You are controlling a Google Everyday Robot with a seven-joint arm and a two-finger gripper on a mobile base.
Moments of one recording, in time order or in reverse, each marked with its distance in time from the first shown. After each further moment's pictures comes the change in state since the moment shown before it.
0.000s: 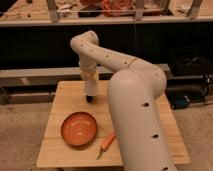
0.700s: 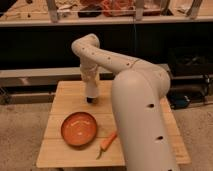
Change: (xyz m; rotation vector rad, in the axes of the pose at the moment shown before) arm -0.009 0.009 0.010 -0.004 -0.002 -0.026
